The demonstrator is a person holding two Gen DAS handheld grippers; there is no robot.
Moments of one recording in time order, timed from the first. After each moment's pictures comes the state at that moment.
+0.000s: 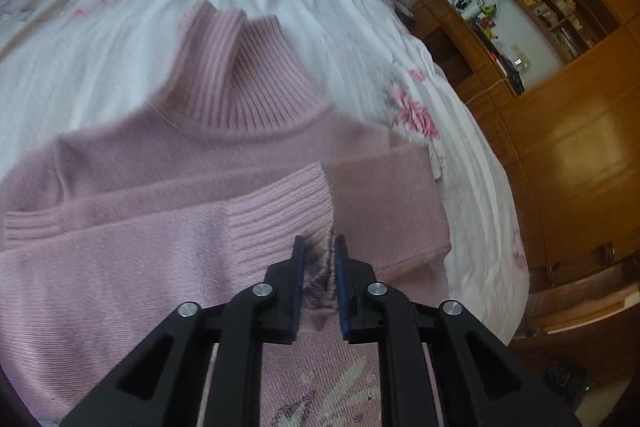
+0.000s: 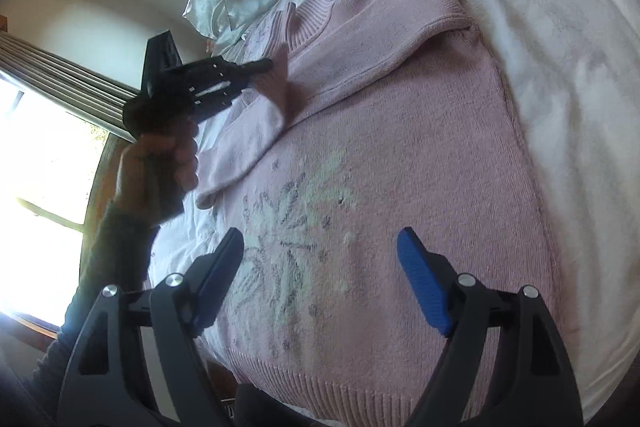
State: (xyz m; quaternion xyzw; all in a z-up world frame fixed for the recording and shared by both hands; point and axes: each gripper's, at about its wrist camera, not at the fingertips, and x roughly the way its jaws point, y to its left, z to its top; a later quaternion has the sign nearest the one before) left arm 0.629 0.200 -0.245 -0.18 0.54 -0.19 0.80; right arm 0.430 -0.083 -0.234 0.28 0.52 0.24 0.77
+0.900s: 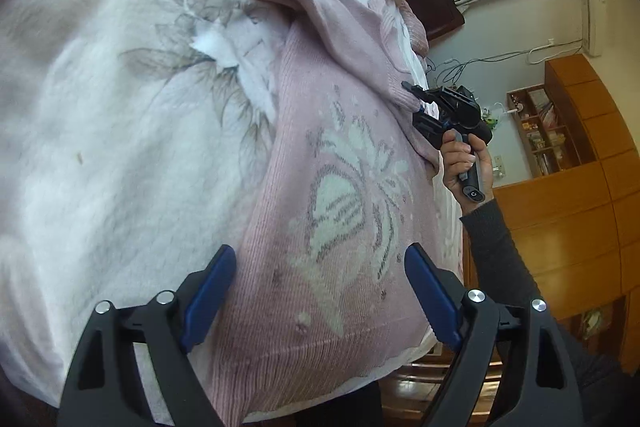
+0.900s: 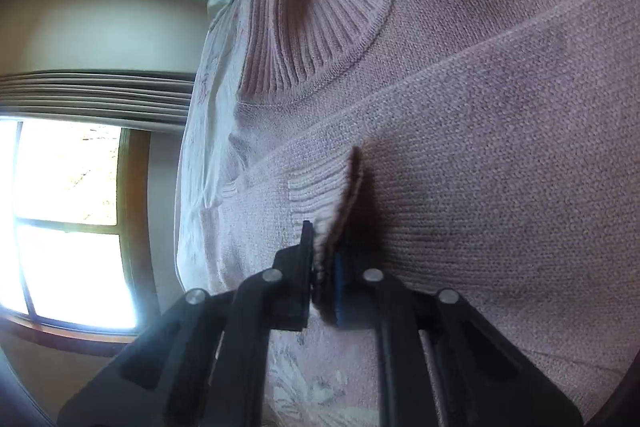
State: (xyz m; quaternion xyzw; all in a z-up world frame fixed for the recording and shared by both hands) left arm 0.261 0.355 -0.304 -0.43 0.45 -0.12 0.77; right arm 0.687 0.021 -0.301 0.30 0.62 0.32 0.65
